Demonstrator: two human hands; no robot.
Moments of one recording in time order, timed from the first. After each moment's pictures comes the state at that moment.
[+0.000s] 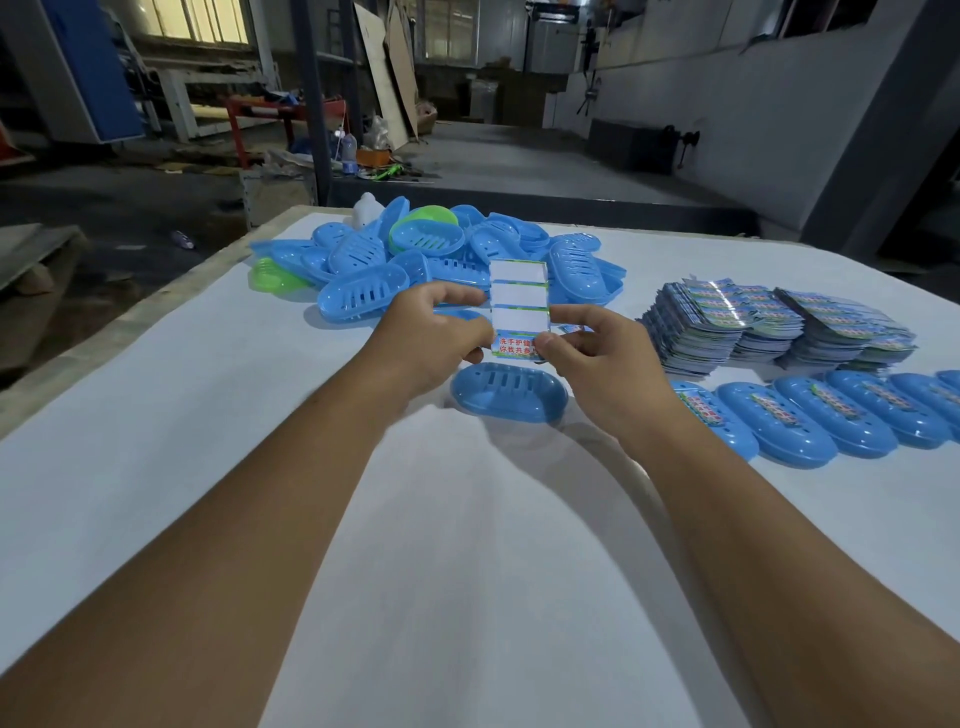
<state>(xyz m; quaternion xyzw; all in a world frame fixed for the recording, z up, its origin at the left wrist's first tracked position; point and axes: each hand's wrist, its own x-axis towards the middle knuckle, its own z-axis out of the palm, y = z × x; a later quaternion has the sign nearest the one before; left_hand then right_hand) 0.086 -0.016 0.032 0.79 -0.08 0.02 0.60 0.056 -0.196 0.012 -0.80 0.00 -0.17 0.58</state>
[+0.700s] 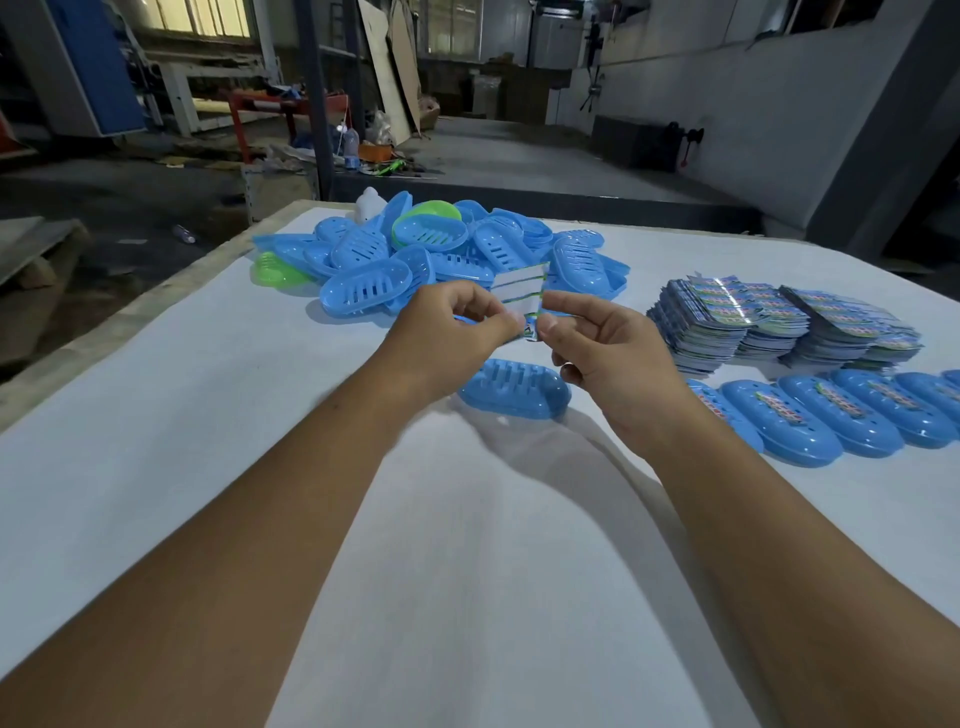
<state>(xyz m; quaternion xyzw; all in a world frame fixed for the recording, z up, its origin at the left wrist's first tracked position) 0.083 -0.024 0.028 0.82 -0.13 0.09 0.54 0.051 -0.195 0.018 -0.72 -0.05 -0.12 0.68</state>
